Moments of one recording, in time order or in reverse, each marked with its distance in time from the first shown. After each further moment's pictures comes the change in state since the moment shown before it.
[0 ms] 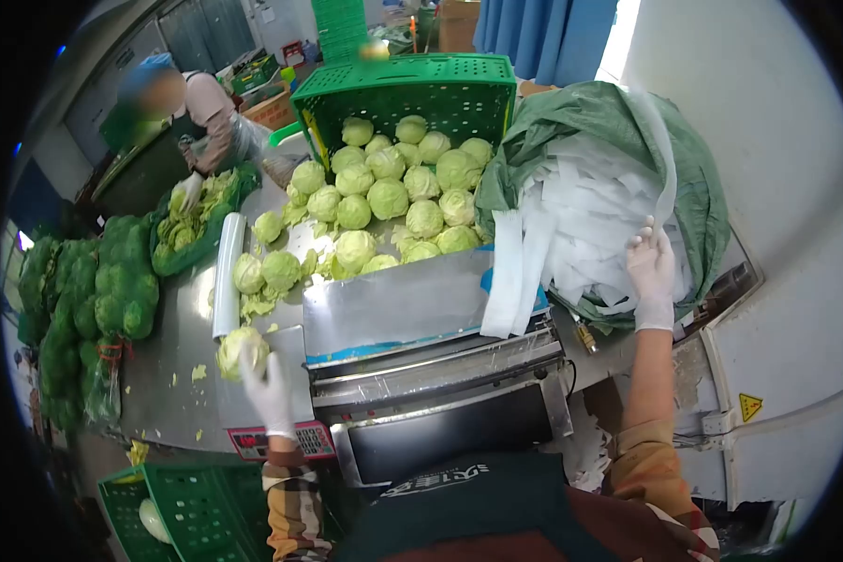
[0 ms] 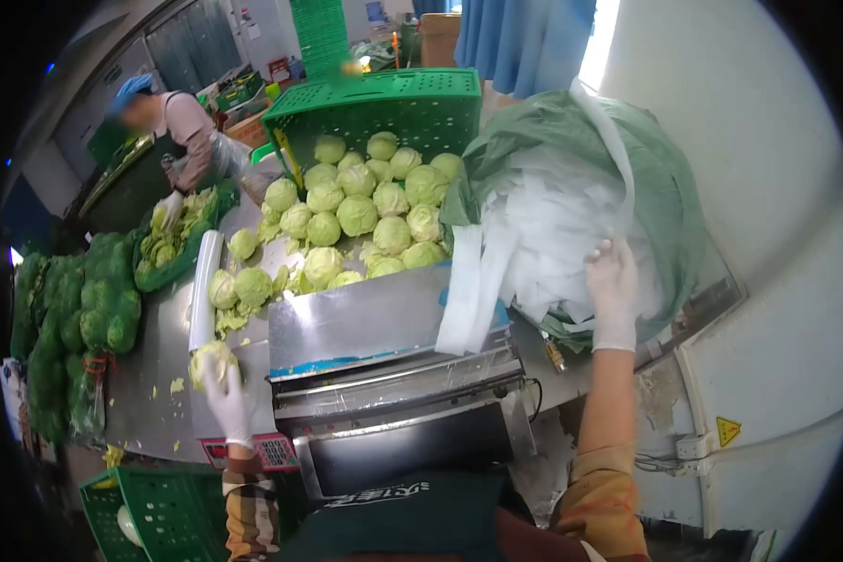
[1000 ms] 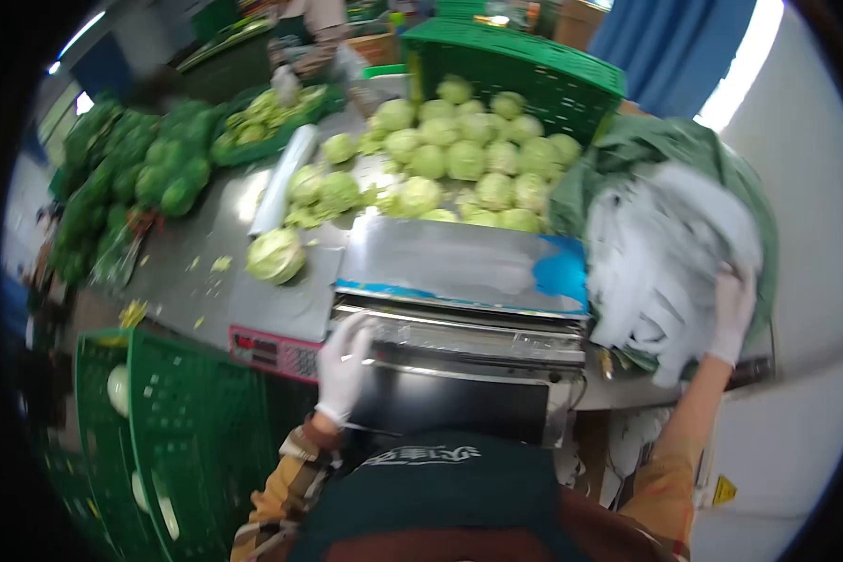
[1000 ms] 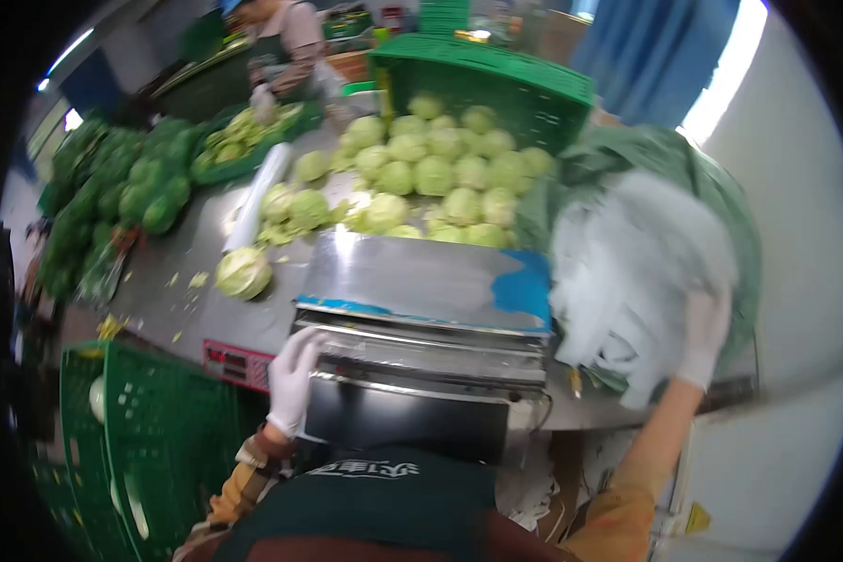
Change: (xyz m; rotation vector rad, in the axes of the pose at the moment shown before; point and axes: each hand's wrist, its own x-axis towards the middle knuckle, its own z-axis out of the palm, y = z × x) left_hand -0.105 0.091 0.018 -0.246 -0.281 -0.262; right_hand 0.053 -0.078 0.008 -0.398 -0.264 -0.034
